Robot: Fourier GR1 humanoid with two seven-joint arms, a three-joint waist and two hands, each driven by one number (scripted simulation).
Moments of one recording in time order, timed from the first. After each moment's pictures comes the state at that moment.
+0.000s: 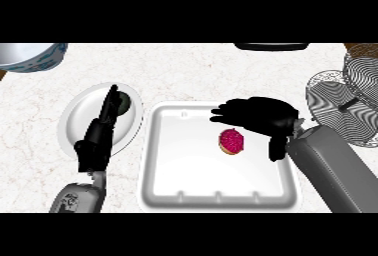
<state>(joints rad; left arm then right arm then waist) -0.15 0.07 -0.13 -1.53 -0.12 0.23 0.03 -0.58 -0.37 0.40 -1.36 0.97 0.62 -0.46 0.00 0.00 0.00</state>
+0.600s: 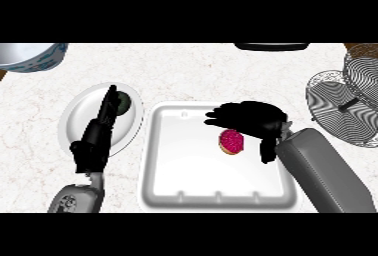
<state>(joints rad) -0.14 0.06 -0.11 -1.55 -0.13 0.20 0.05 -0.57 -0.30 0.38 -1.29 1.04 0.60 -0.47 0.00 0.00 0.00</state>
